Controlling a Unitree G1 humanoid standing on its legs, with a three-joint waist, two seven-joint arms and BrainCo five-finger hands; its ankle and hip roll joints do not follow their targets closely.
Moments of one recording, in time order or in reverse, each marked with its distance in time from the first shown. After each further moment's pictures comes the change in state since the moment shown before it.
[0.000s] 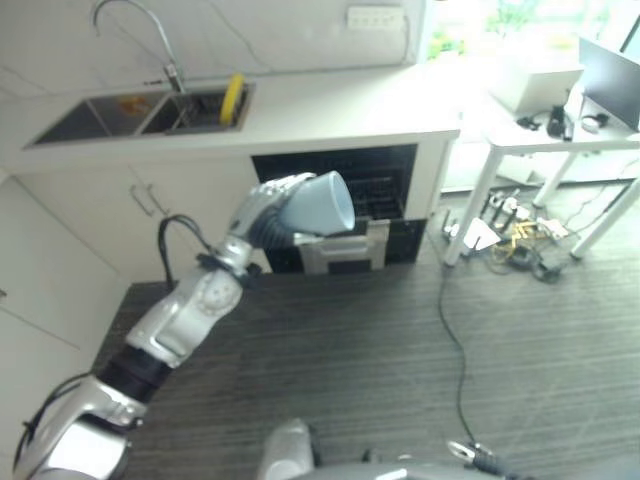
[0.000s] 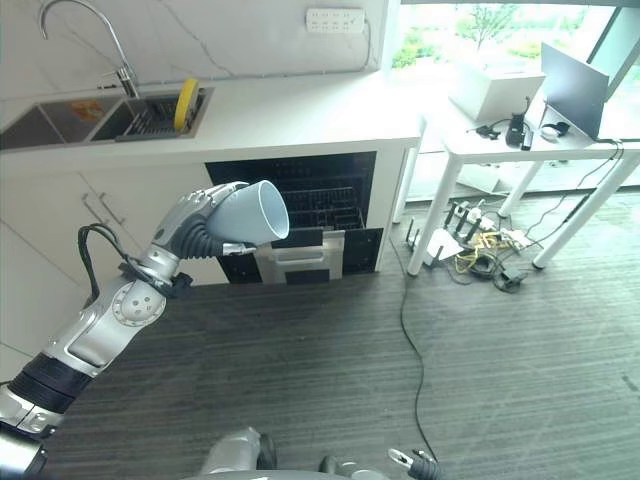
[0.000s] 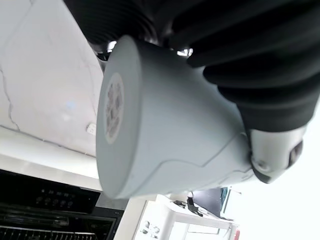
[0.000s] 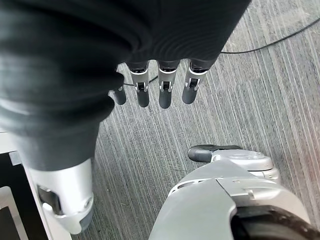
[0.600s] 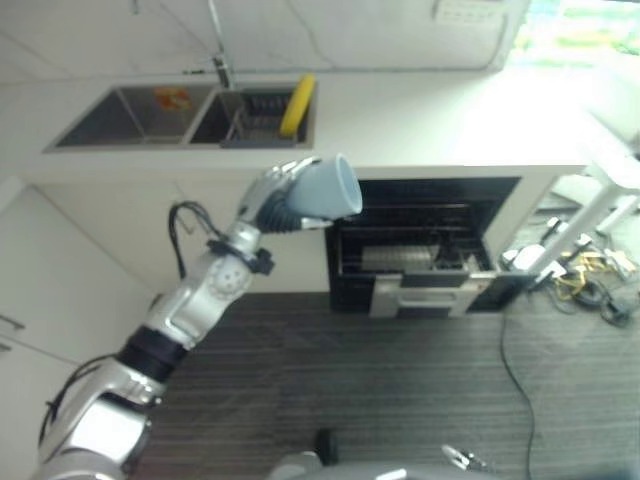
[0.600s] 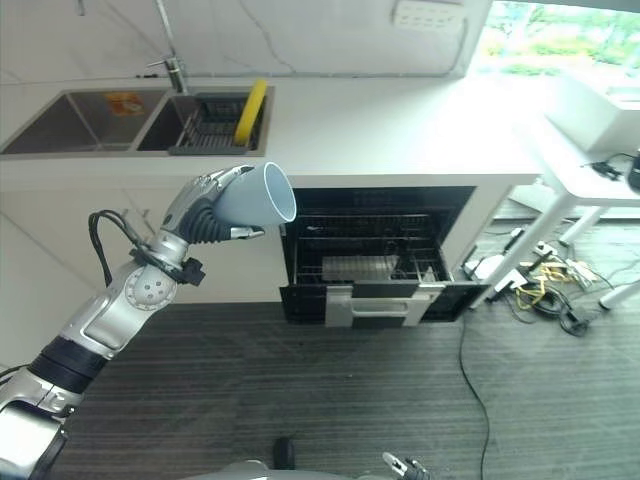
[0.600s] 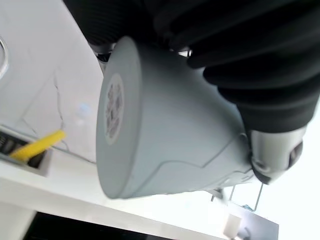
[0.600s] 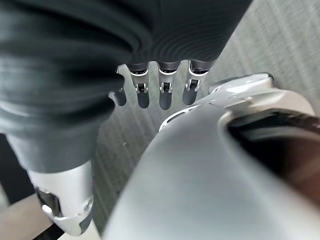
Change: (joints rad) left arm -0.121 -0.015 -0.075 0.087 0.002 -0.035 0.004; right arm 0.065 0.041 -0.031 -0.058 0.101 -0.028 -0.005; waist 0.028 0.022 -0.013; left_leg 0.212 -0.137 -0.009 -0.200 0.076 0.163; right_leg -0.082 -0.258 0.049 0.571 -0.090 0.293
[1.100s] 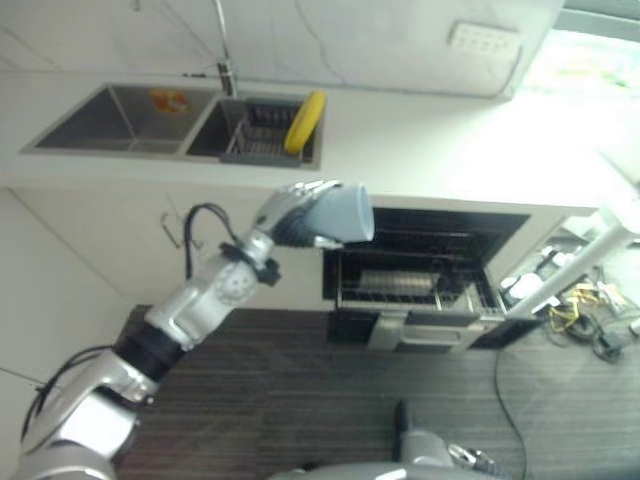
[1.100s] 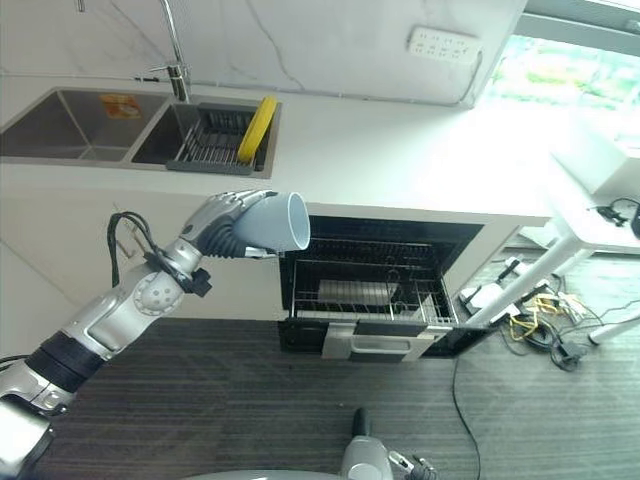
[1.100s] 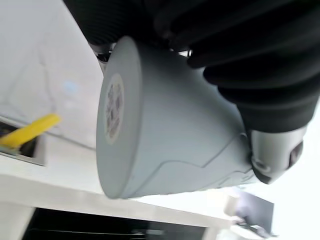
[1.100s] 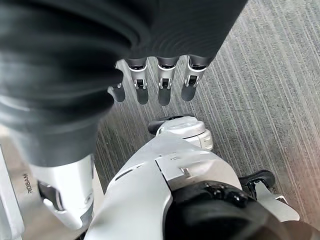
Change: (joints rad) left arm -0.004 0.059 -0.083 -0.018 -0.002 0.019 -0.038; right arm 0.023 -0.009 -0.002 0.026 -0.008 0.001 0.016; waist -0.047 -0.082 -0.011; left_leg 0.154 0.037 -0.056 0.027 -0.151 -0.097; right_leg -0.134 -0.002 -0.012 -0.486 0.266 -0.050
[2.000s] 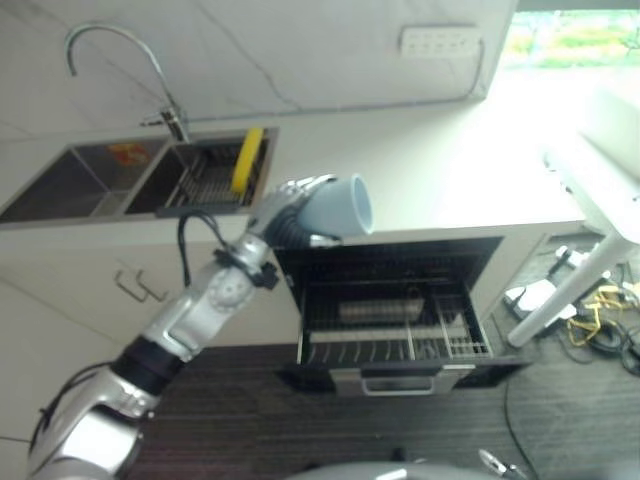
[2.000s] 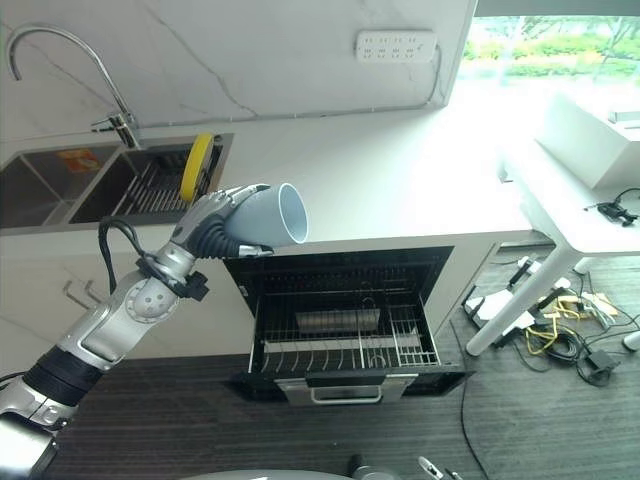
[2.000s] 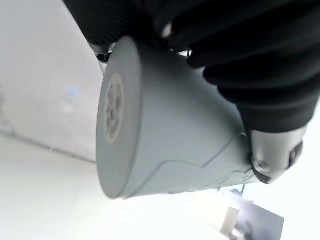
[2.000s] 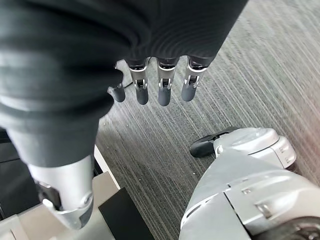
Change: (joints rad) left arm 0.107 -0.105 0.122 -0.070 -0.142 -0.022 -0.001; right arm 0.016 -0.031 -0.123 0.007 0.110 -0.019 -0.093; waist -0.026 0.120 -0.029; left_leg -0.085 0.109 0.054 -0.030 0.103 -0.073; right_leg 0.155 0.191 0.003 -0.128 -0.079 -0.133
